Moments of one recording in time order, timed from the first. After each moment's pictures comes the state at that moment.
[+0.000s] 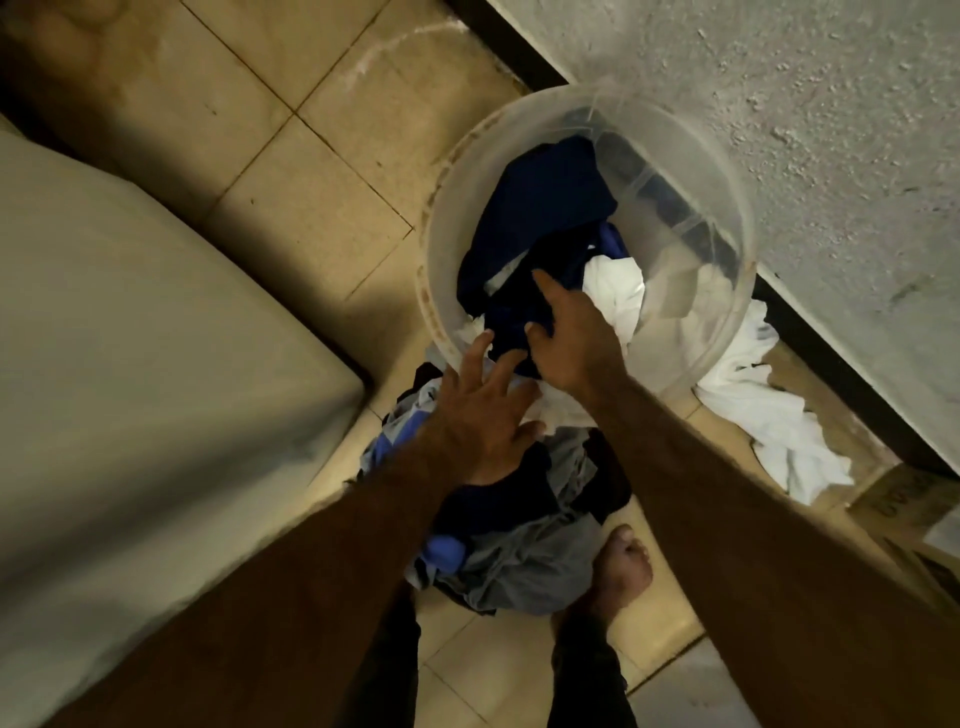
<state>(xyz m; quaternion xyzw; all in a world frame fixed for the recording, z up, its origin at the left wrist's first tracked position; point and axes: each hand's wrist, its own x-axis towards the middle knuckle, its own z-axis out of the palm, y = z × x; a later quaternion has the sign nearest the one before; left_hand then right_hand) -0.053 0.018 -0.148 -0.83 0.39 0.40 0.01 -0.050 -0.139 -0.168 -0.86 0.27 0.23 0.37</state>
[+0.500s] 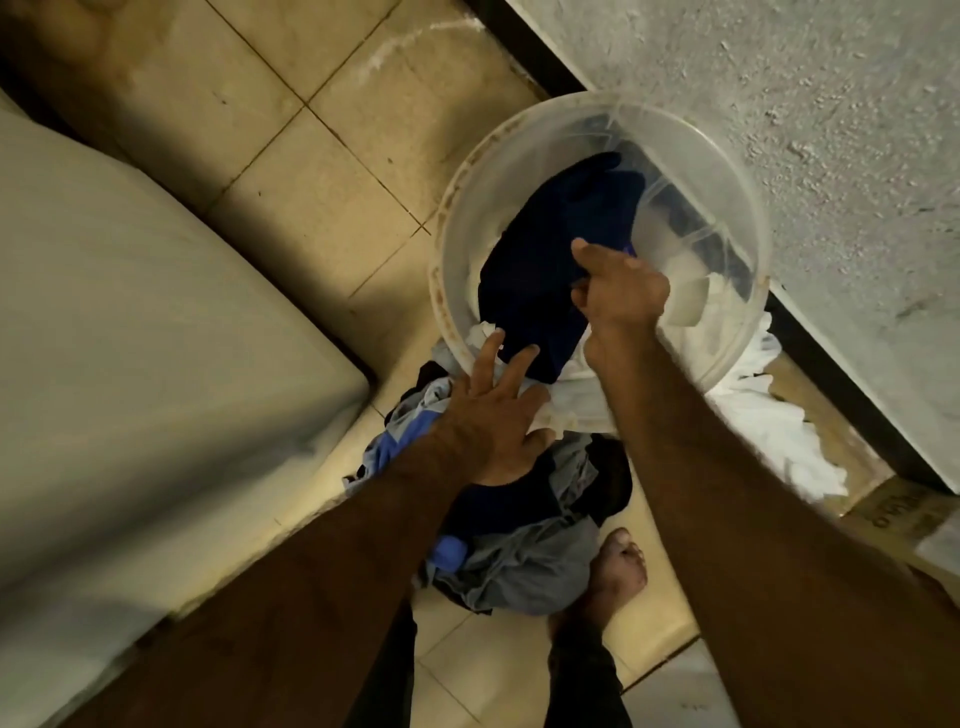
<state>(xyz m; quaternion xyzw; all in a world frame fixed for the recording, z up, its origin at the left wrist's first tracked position) -0.050 0.018 -0.146 -0.82 0.37 0.43 -0.02 -0.008 -0.149 -0.142 -0.49 0.58 -0.02 0.65</state>
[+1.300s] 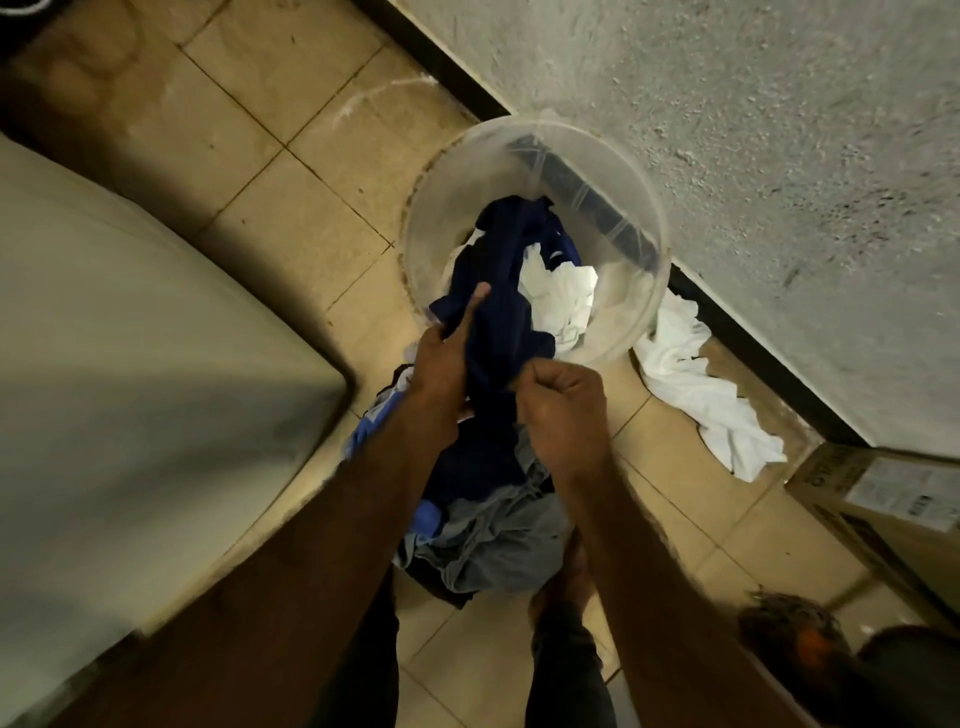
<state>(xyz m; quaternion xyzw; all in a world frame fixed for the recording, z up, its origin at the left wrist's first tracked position) -0.064 -0.012 -0.057 -0.63 -0.33 0.41 -0.57 -0.156 -0.087 -0.035 -0.64 0.35 0.01 0.68</state>
